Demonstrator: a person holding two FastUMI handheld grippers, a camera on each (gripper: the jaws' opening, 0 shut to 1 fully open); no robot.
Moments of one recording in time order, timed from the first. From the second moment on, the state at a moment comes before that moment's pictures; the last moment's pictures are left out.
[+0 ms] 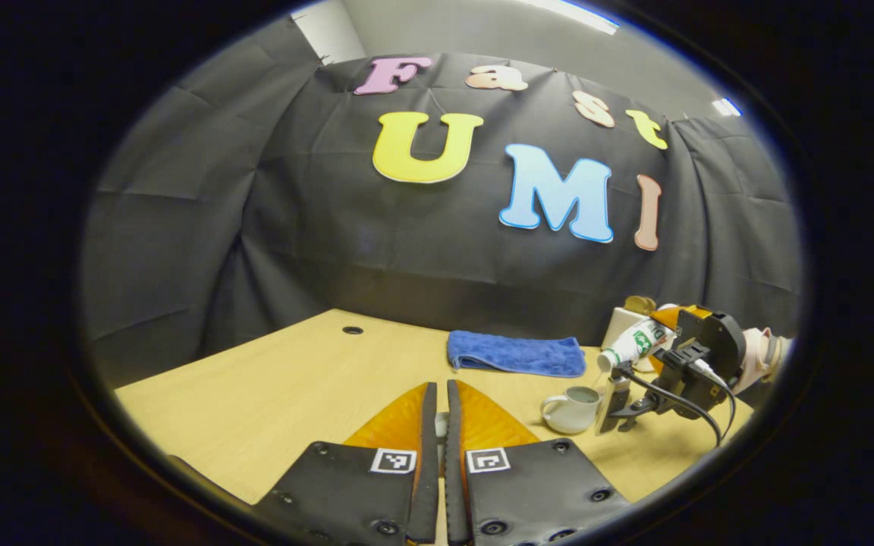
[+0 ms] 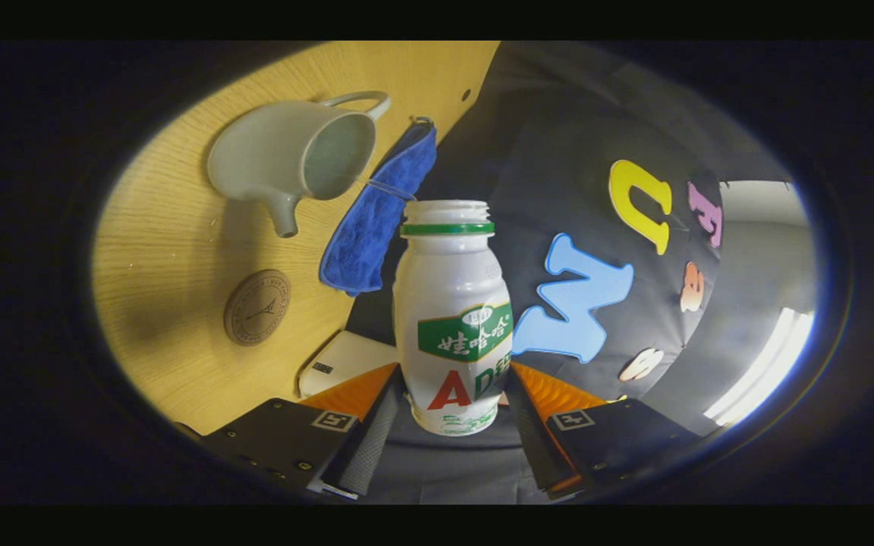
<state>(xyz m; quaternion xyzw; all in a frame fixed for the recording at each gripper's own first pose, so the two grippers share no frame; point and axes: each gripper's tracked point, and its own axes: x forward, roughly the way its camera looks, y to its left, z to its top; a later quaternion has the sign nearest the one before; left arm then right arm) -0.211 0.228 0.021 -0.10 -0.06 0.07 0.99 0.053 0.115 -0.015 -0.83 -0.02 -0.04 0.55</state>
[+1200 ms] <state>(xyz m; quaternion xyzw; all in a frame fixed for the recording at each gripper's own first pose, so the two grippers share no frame) -0.214 0.231 0.024 -0.10 -0.06 0.07 0.99 0.041 0.111 -0.067 -0.69 0.04 0.00 0.73</state>
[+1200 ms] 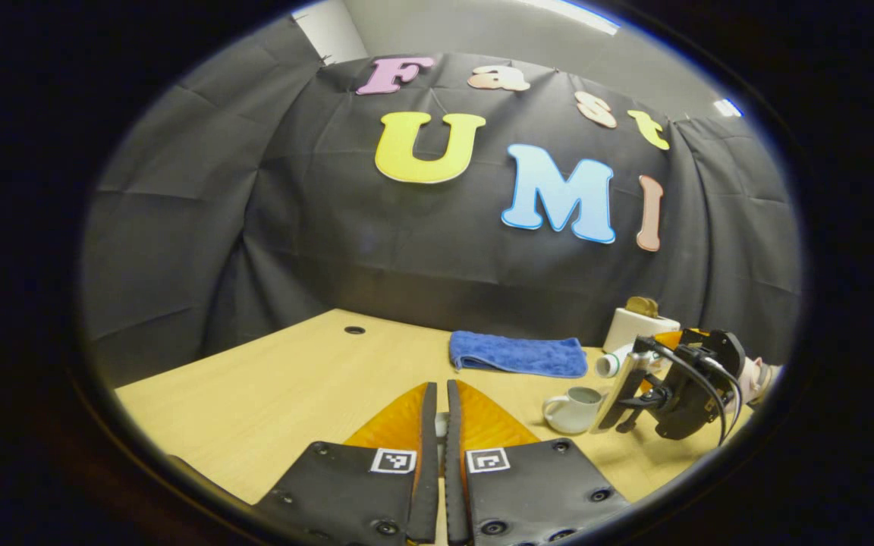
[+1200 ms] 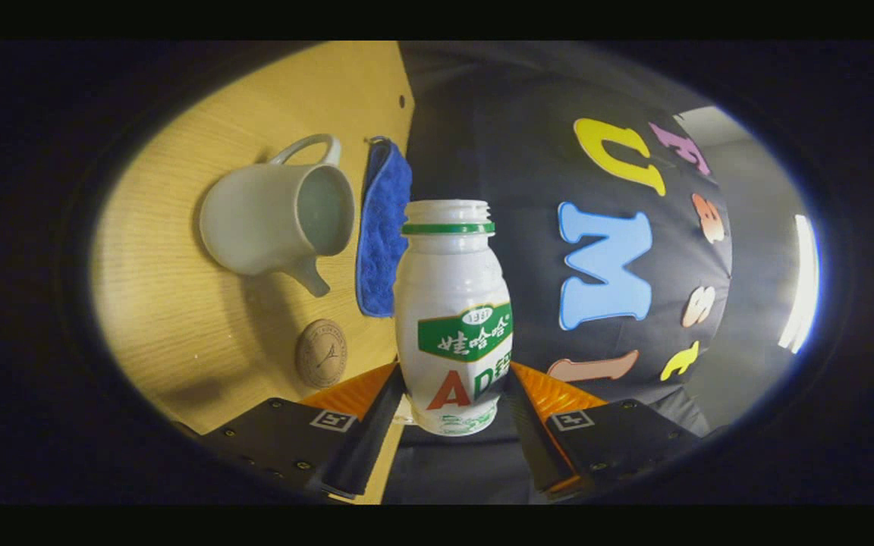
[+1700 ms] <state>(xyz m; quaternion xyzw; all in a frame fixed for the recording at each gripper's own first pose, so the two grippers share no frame) -0.211 0.200 0.032 -0.07 -0.08 0.08 0.99 0.029 0.111 -0.082 -0.48 0.08 0.02 0.87</state>
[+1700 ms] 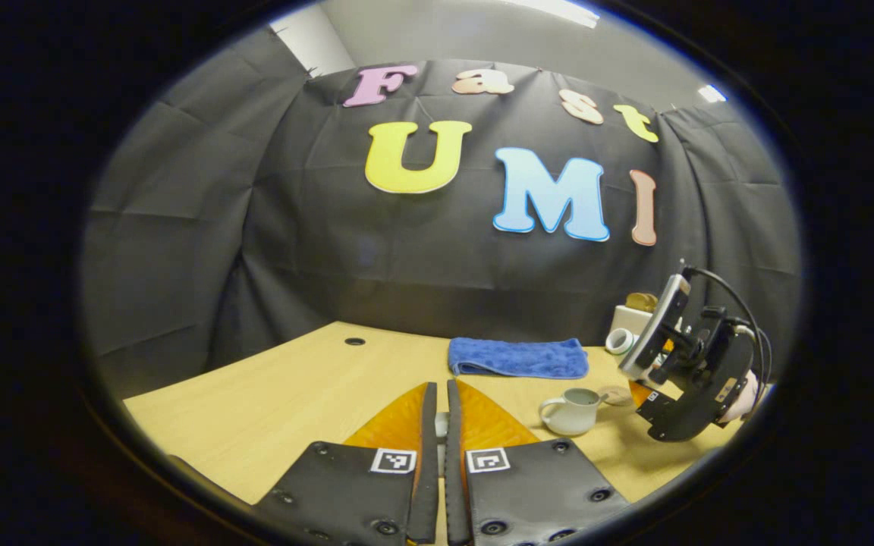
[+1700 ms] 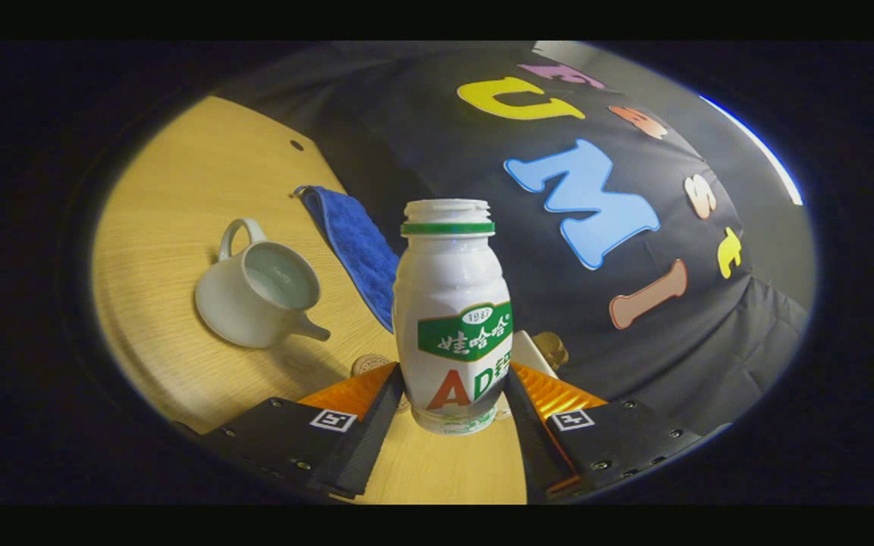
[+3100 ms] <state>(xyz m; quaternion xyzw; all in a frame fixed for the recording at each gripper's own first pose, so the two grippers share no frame) -0.055 0.028 0.049 -0.03 -0.07 -0.03 1.00 0.018 0.071 -0.068 -0.11 0.10 0.07 0.99</state>
